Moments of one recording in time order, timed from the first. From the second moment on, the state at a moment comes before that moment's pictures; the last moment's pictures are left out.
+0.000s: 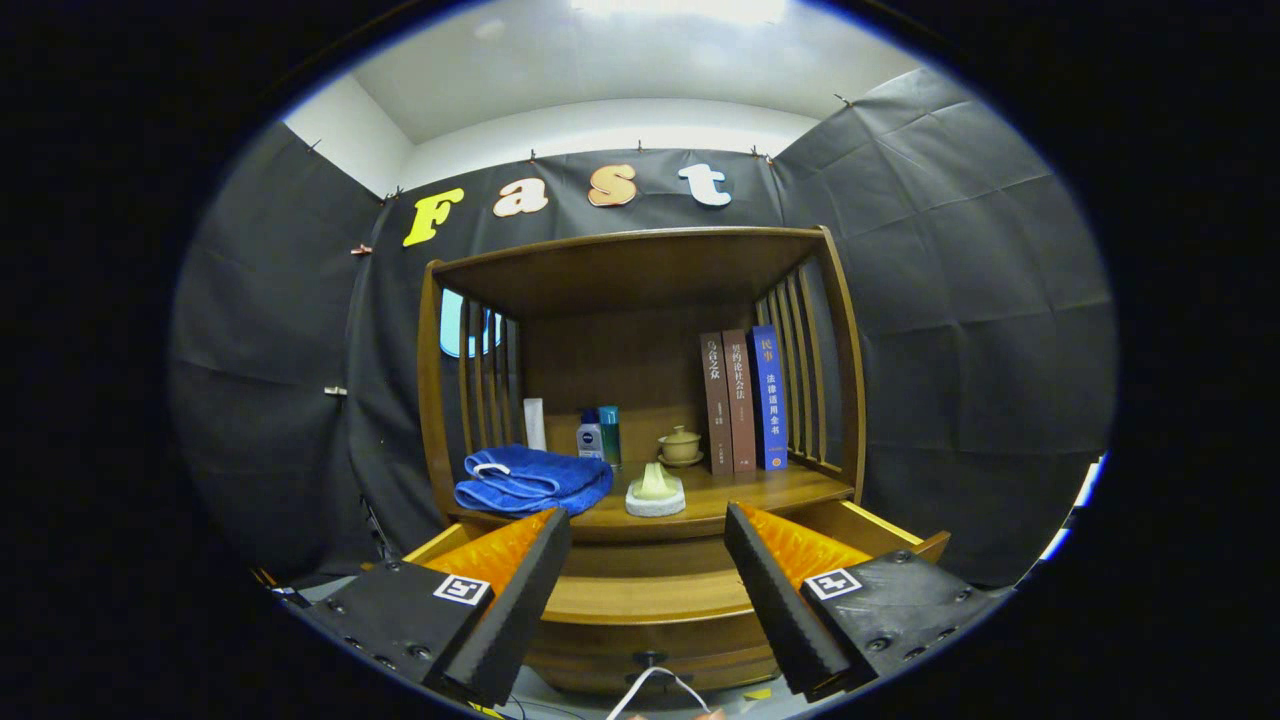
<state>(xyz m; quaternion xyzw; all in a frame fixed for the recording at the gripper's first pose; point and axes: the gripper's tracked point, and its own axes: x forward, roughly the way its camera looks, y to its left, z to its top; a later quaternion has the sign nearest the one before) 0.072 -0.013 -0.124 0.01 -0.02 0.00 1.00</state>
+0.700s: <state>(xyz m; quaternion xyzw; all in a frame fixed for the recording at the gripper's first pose) 0.042 -0.038 -0.207 -0.03 0.05 -0.01 1.00</state>
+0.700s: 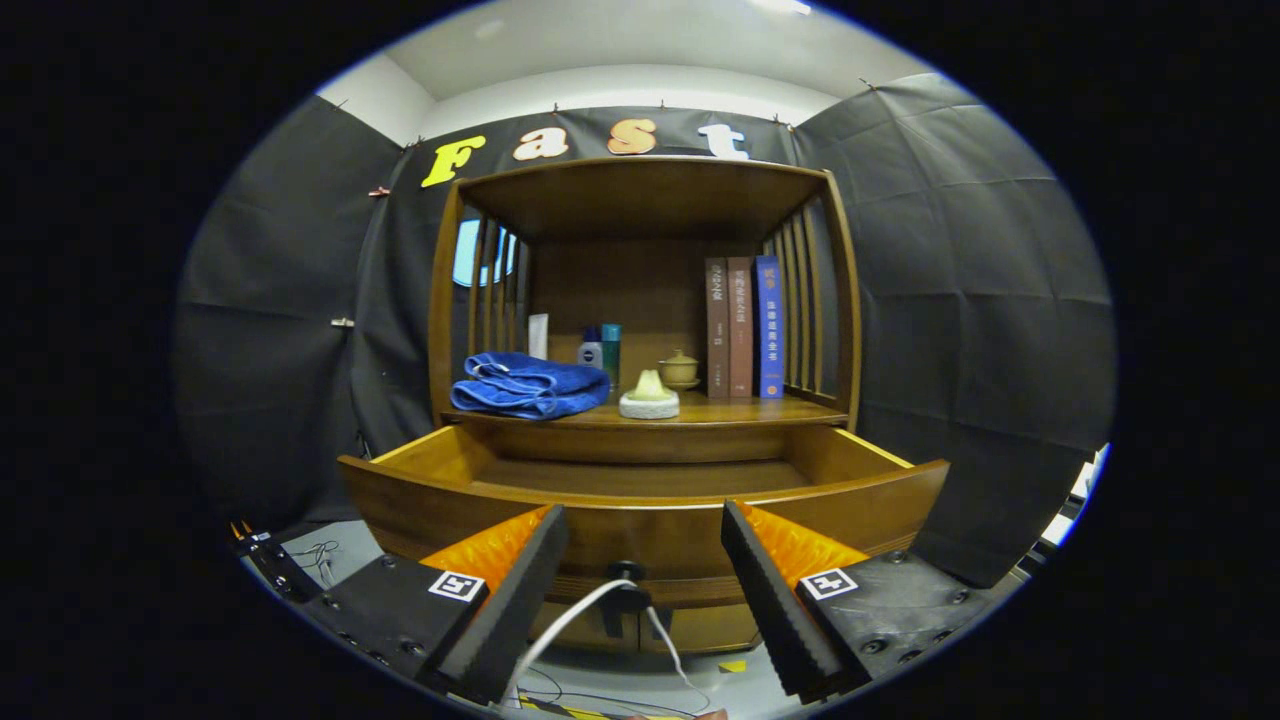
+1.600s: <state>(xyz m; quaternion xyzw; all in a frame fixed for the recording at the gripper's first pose) 0.048 -0.029 -0.244 0.01 0.06 0.02 1.00</state>
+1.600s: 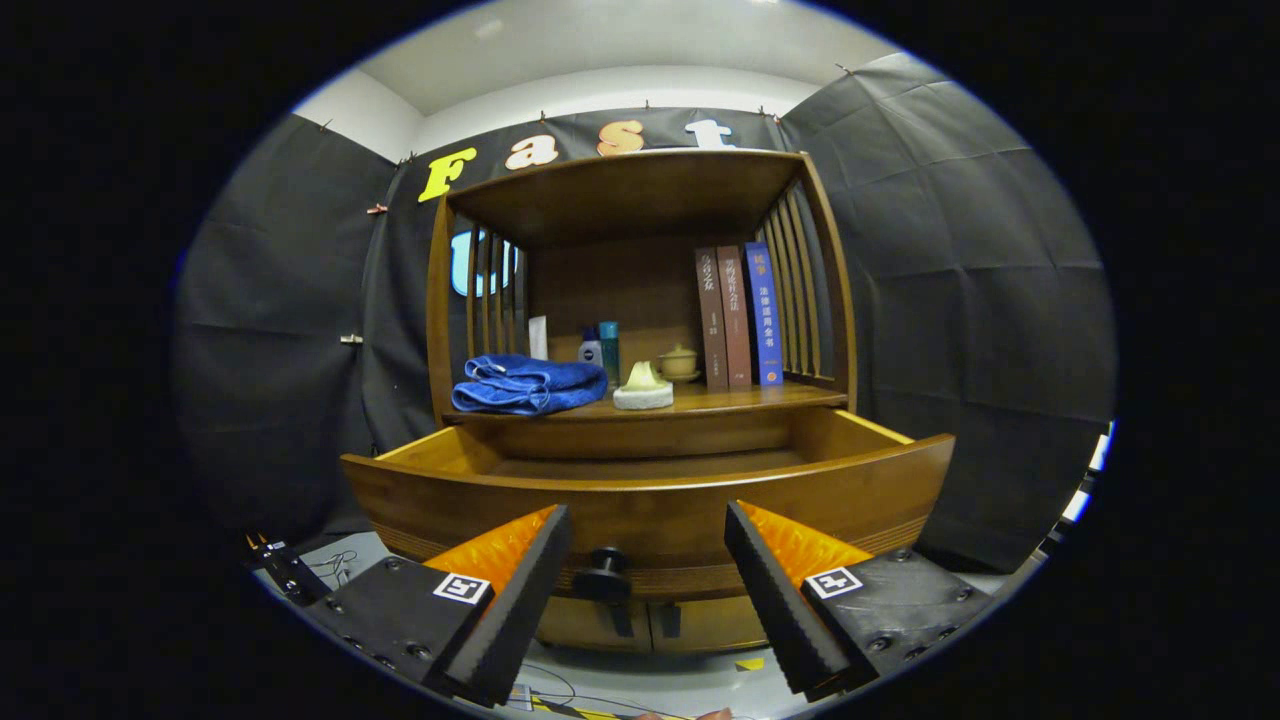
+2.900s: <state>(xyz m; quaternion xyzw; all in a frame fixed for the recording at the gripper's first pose) 0.170 -0.002 -0.300 -0.01 0.15 -0.02 0.99</state>
